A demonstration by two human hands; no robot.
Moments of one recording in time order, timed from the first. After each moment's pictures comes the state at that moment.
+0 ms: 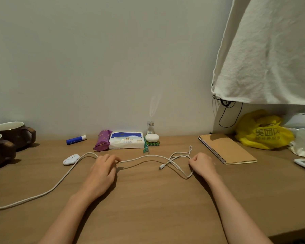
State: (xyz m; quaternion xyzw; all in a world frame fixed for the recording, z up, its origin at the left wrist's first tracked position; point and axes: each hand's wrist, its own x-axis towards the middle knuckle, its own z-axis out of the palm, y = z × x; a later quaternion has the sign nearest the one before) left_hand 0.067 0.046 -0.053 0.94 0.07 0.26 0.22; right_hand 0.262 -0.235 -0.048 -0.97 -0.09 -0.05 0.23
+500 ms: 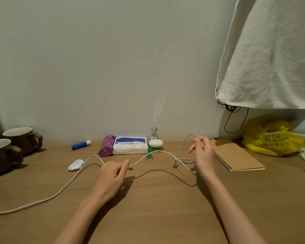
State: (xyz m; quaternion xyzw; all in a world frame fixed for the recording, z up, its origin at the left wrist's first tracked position) left_hand 0.068 0.018 -0.036 0.89 0.10 0.30 0.32; right_hand 0.235 -0.208 -0.007 -0.74 -0.17 -0.17 0.63
